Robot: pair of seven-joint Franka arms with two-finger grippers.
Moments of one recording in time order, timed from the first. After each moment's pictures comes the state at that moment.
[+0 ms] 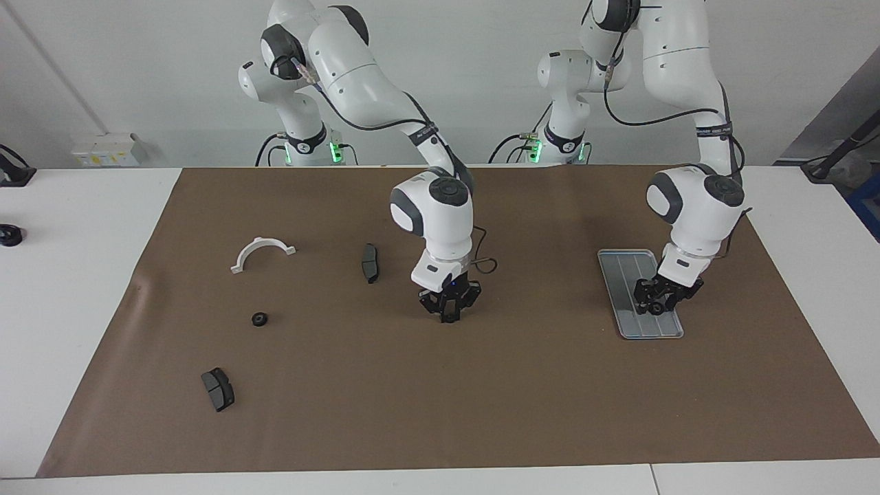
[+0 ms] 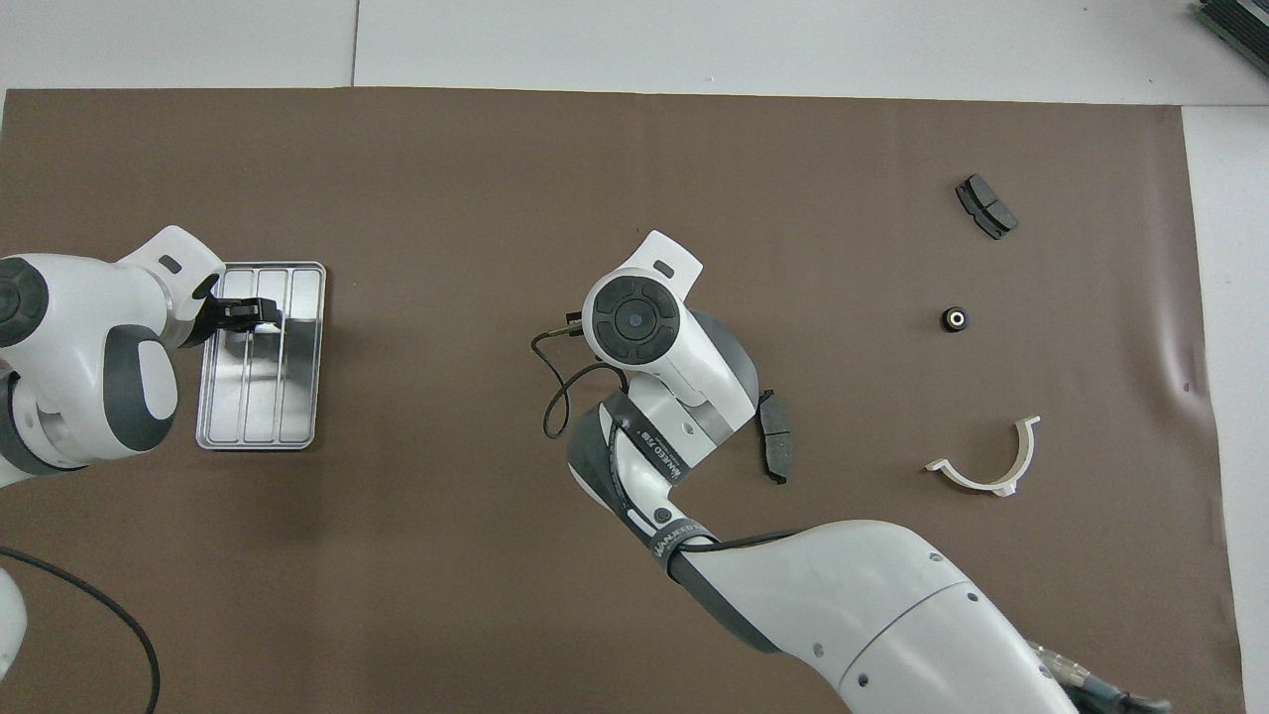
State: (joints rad) left arm -0.10 0.31 0.15 -2.08 -0.11 2.58 0.11; right arm 0.61 0.66 -0.03 -1.54 -0.14 2.40 0.54
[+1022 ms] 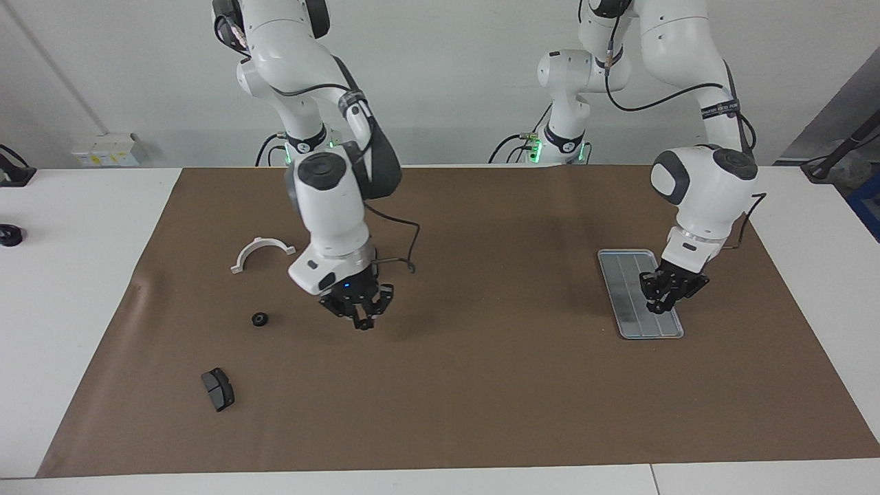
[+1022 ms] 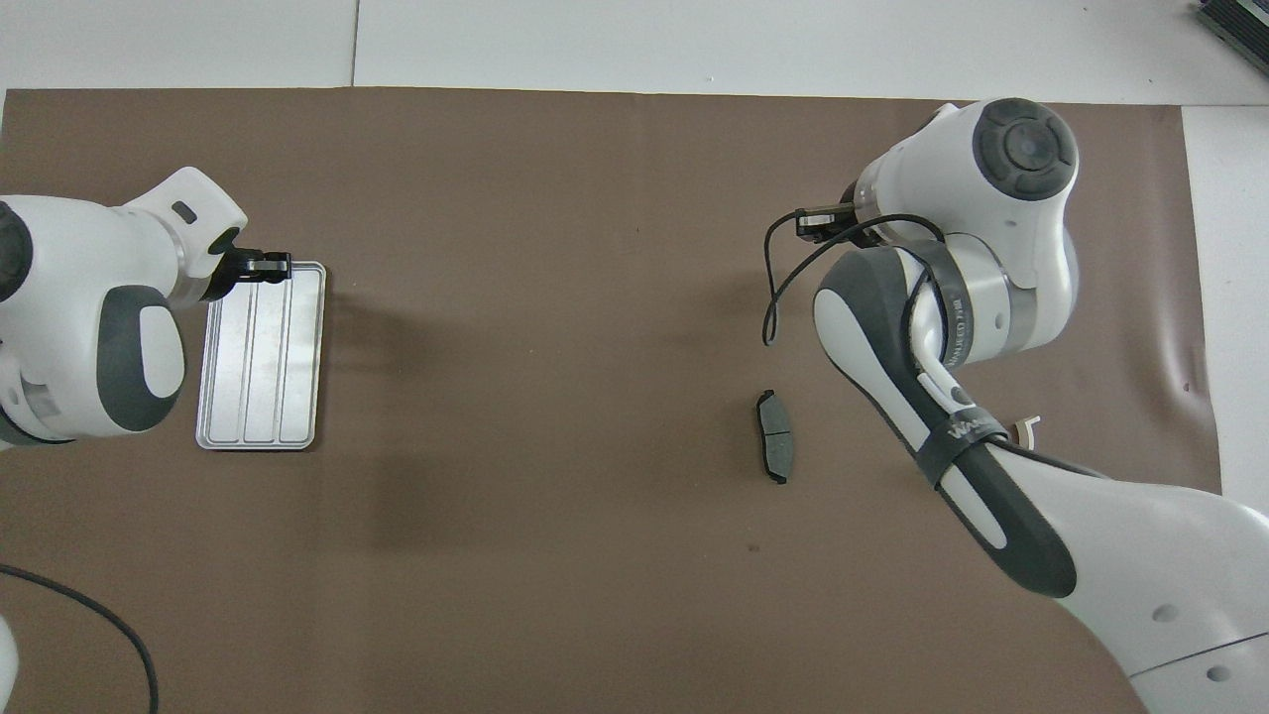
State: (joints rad) left arm -0.22 0.22 0.13 -1.97 -0.11 2.46 0.09; right arm 0.22 0.44 -0.04 -1.62 0.05 2.23 0.12
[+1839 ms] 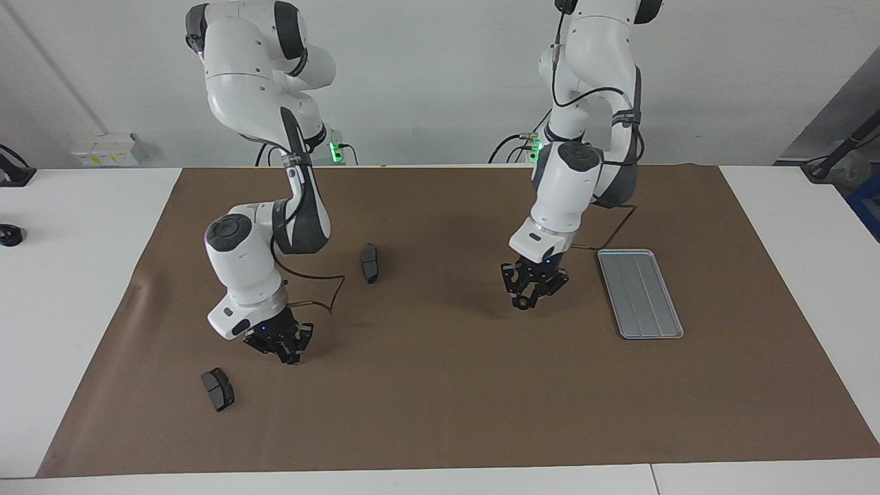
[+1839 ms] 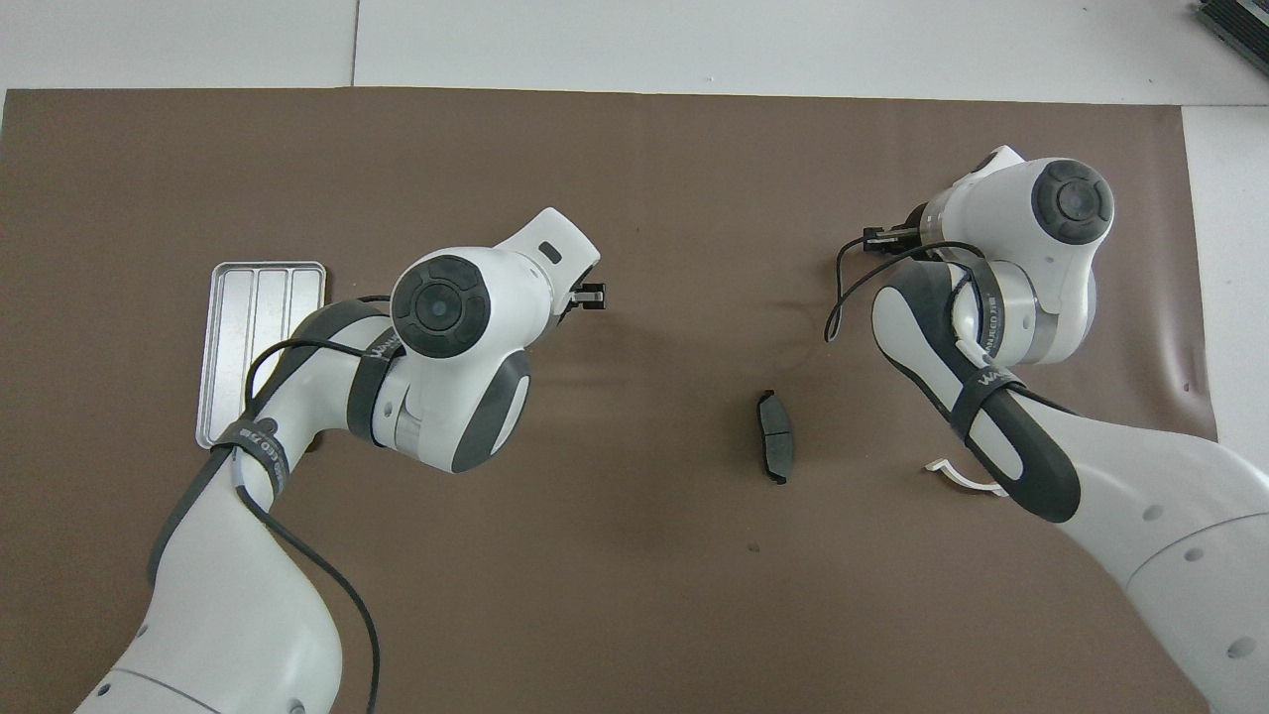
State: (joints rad) left arm -0.67 0.40 0.12 -1.81 -0.11 2.53 -0.42; right arm 0.11 0.55 -0.03 -1.71 0.06 2.48 0.02
